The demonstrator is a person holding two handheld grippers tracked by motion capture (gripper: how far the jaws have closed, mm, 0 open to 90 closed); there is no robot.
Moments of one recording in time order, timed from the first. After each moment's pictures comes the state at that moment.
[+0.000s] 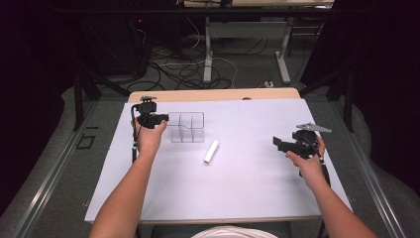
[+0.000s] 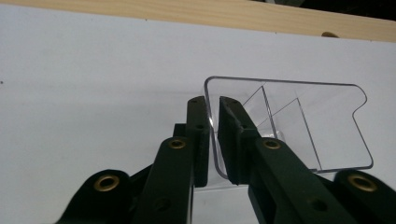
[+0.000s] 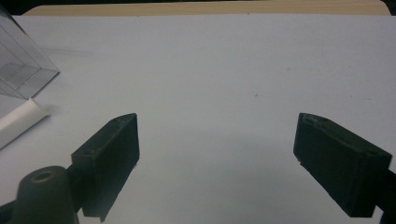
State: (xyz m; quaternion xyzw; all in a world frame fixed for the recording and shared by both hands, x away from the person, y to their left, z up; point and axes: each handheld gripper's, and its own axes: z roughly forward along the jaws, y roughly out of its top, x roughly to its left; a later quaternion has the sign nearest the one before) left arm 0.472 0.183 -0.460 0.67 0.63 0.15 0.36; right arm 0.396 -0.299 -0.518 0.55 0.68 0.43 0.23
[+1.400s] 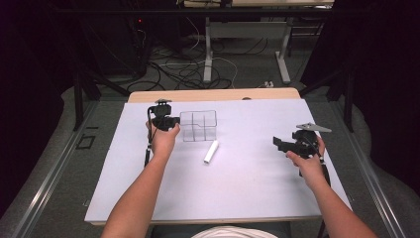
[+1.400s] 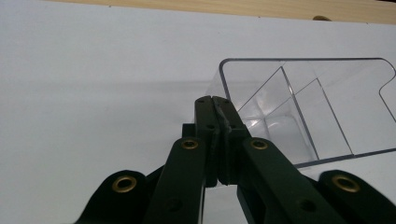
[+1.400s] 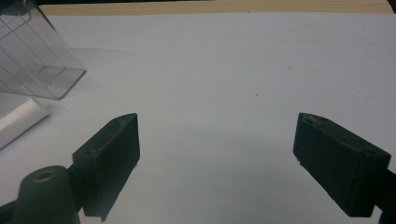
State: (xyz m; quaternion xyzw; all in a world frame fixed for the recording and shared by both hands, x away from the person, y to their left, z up) left arm 0.478 0.134 -0.479 0.69 0.62 0.15 0.35; right arm 0.397 -0.300 -0.519 0.55 0.68 0.44 0.23
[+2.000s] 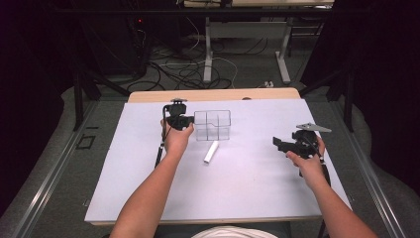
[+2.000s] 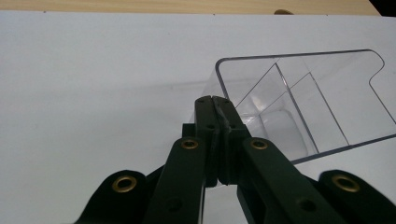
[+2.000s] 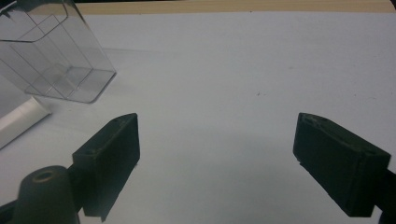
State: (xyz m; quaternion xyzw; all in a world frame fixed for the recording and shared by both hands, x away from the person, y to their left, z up) left arm 0.482 0.094 -0.480 0.71 0.59 0.14 0.36; right arm 0.397 -0.300 -0.519 0.55 0.68 0.44 0.22
